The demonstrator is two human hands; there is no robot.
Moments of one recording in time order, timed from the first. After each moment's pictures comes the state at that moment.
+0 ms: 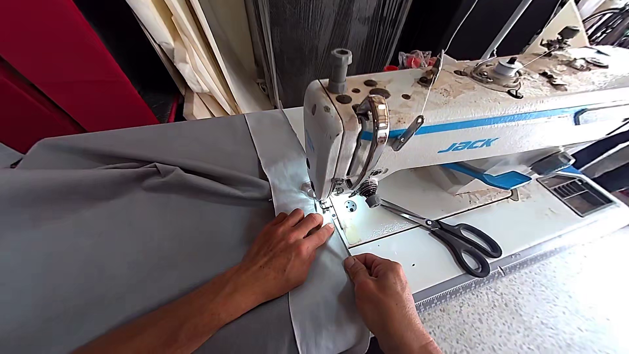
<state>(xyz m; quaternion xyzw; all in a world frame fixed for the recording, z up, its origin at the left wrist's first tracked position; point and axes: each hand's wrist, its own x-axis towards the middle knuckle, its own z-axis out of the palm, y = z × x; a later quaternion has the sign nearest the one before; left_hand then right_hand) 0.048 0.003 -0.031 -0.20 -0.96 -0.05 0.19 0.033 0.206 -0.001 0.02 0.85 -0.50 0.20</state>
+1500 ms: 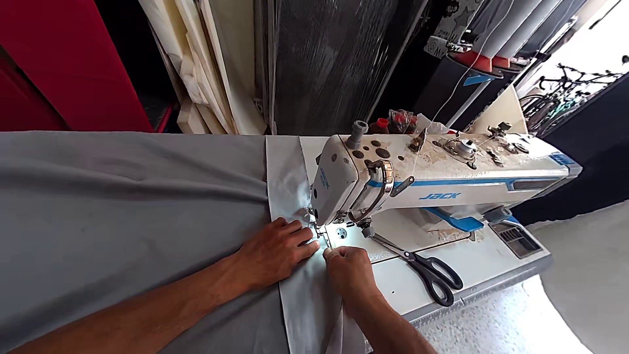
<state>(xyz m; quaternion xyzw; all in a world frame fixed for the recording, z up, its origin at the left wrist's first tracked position) 0.018 -0.030 -0.034 -0.30 -0.92 -0.03 0.24 -0.014 0.158 0.019 0.05 0.89 -0.38 0.23</state>
